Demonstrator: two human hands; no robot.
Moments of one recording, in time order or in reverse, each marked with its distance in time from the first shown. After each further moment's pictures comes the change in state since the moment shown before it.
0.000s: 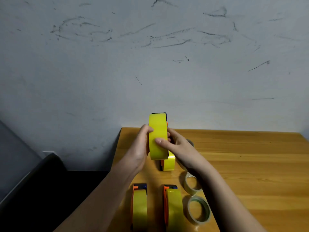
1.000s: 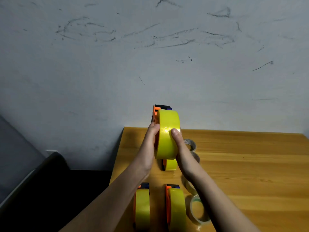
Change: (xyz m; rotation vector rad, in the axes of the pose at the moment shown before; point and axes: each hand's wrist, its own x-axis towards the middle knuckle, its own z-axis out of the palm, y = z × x) left_hand -0.015 -0.010 0.010 -0.054 -0.080 0.222; right_hand 0.002 0.009 0.019 0.207 0.148 -0.079
